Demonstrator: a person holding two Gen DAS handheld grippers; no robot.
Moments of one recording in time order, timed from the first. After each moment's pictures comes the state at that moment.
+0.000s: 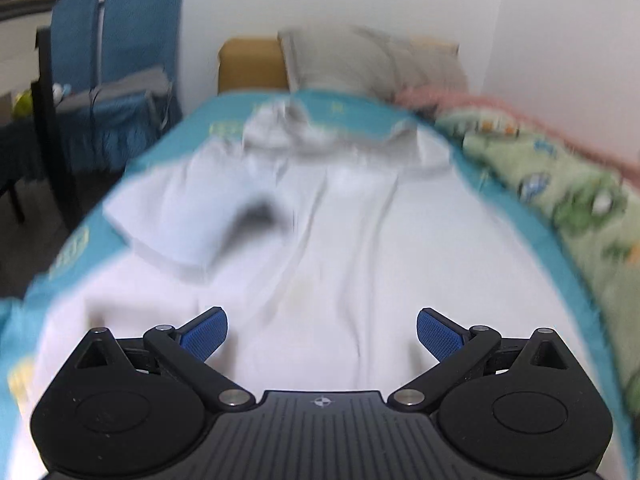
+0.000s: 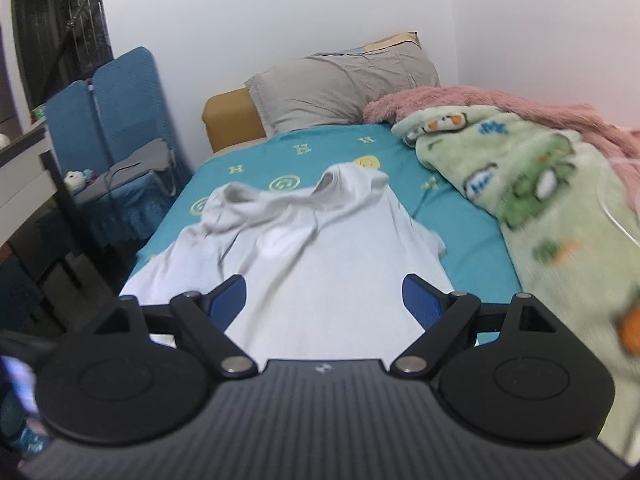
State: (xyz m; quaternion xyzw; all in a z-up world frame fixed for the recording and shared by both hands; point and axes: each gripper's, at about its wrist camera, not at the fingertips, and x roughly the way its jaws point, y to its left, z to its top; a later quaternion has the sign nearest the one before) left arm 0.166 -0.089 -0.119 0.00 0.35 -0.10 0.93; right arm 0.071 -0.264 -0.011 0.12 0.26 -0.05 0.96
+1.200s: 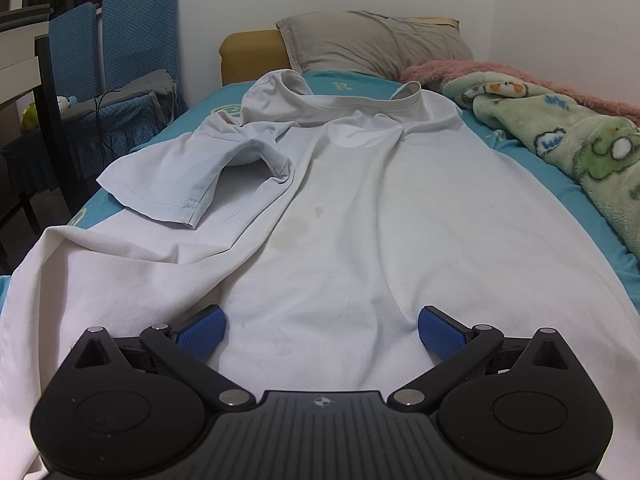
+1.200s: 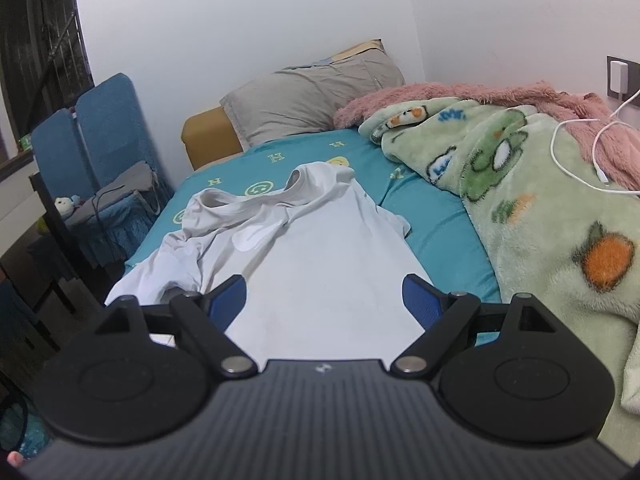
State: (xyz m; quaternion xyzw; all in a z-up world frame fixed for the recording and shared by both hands) left arm 0.167 -0.102 -0.159 0.03 0.34 -0.08 0.94; right arm 0.040 -0.283 -0.041 0.15 0.23 -0.09 0.96
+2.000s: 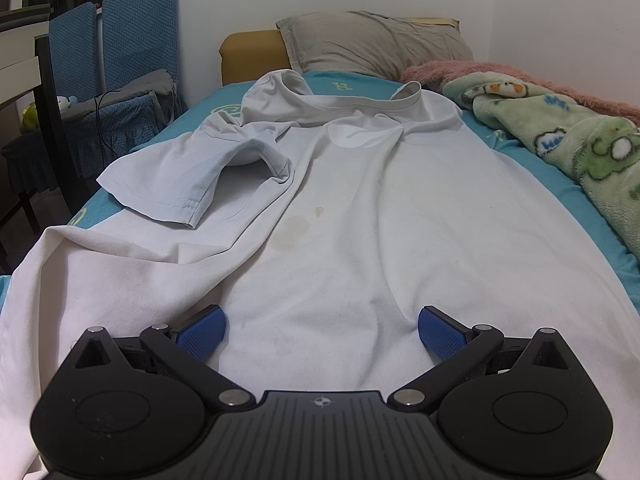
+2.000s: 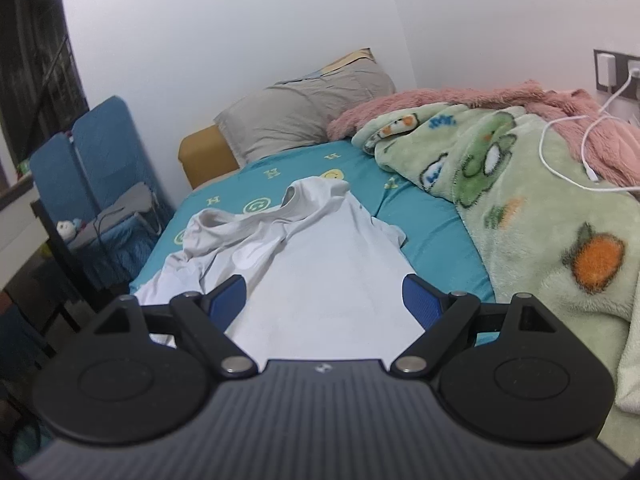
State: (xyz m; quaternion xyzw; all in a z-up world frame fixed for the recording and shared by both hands) left arm 0.167 -0.102 -0.159 0.03 0.34 -0.08 0.94; right arm 0.033 -0.297 -0.033 0.18 0.21 -0.10 0.95
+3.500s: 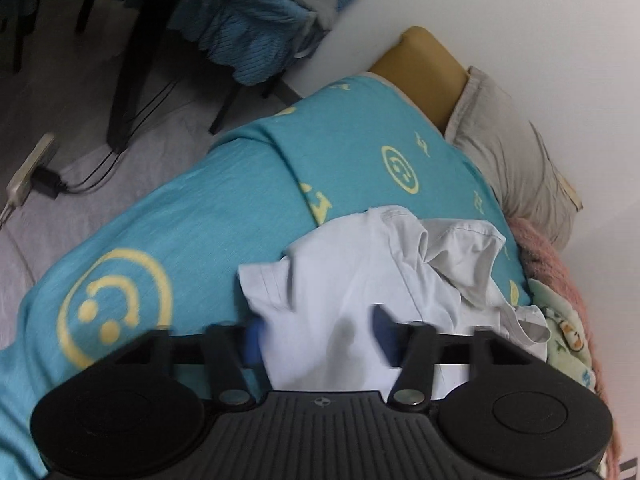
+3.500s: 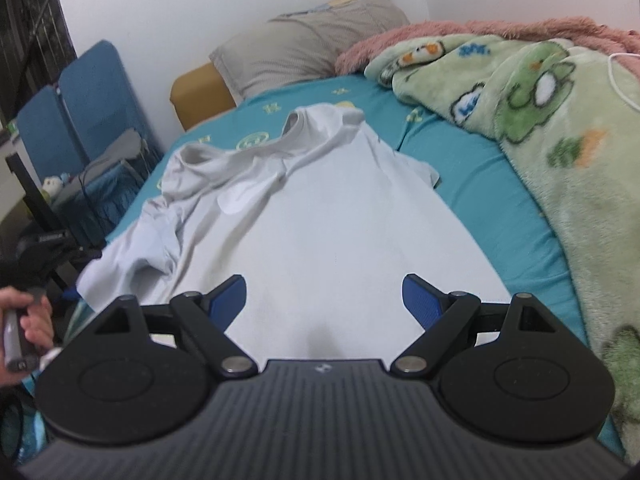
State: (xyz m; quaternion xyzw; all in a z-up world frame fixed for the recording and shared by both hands) left arm 0.397 0.135 -0.155 -0.32 0.41 -0.02 0.85; right arm 0.123 -0.281 -0.112 0.17 0.30 -0.07 0.93
